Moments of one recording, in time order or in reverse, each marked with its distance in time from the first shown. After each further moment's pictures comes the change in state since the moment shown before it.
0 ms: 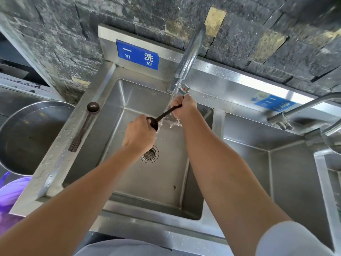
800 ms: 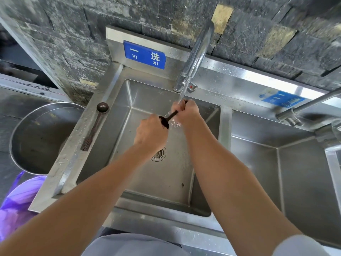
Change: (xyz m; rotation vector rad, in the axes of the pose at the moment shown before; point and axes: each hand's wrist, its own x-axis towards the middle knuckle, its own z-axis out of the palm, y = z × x) left_hand -0.006 0.006 -0.007 0.070 -0.009 0.054; right_hand -0.024 0.028 0.001 0.223 -0.080 0.173
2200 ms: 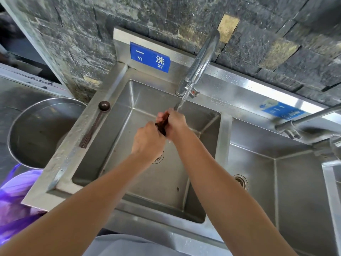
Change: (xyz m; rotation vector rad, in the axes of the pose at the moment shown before) left_hand -0.015 -0.006 0.003 -0.072 0.005 -0.101; right_hand -0.018 0.054 -0.002 -0.483 -0.048 -0.062
